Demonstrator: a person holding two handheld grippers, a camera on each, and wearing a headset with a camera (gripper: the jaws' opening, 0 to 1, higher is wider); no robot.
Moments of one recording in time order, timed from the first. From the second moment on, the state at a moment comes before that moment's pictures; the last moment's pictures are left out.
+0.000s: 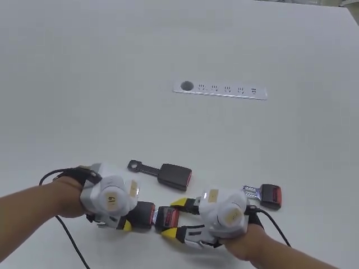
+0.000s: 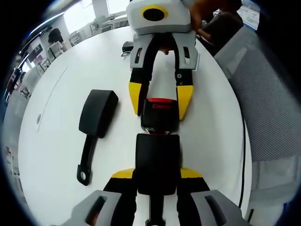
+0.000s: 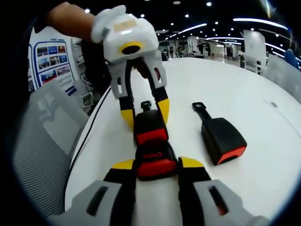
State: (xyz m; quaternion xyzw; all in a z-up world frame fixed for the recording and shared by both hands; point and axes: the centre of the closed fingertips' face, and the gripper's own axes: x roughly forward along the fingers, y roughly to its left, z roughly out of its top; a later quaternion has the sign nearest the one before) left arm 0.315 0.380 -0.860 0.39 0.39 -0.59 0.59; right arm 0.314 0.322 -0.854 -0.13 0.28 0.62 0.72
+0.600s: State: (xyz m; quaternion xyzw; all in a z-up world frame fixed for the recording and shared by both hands) left arm 0.315 0.383 -0.859 0.36 0.35 -0.62 0.60; right arm 0.312 0.322 -0.856 -0.14 0.27 0.63 0.72
